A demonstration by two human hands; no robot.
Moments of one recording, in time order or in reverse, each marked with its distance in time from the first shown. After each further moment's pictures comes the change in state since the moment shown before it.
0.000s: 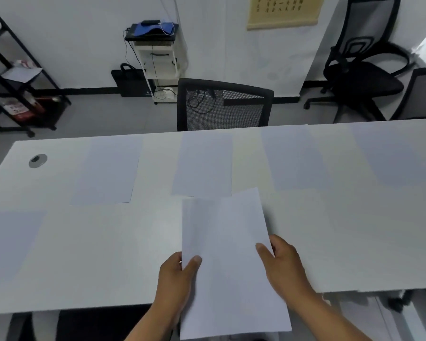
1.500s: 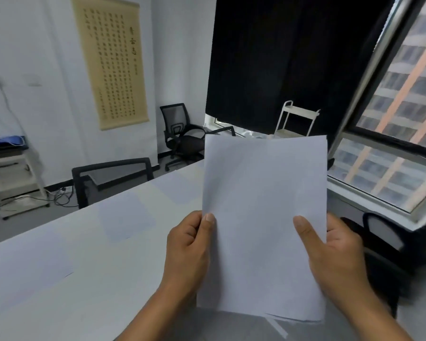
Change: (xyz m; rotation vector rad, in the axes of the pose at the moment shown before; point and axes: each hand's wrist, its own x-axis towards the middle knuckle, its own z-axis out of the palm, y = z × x) left_hand -0.275 0.075 -0.153 -0.150 -0.735 0.982; right_hand -0.497 -0.142 0.039 0.193 1.124 -0.309
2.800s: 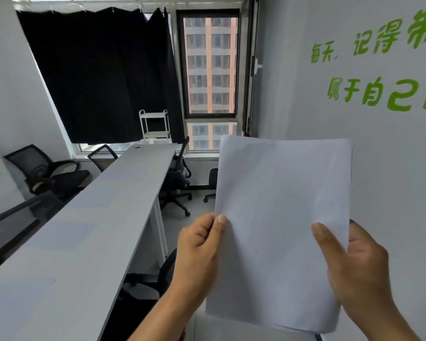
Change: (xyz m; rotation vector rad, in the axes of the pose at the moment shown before) left_hand -0.393 0.184 -0.310 -0.204 -0.875 0.126; right_hand -0.684 -0.237 0.014 -0.144 0.916 0.112
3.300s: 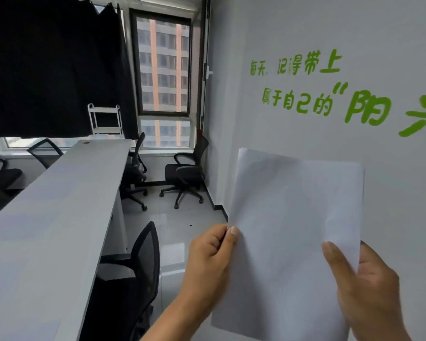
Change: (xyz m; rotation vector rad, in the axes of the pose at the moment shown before) left_hand -0.203 0.069 -0.050 -0.163 -0.283 -0.042; right_hand -0.253 -0.098 -0.107 -0.121 0.257 0.096
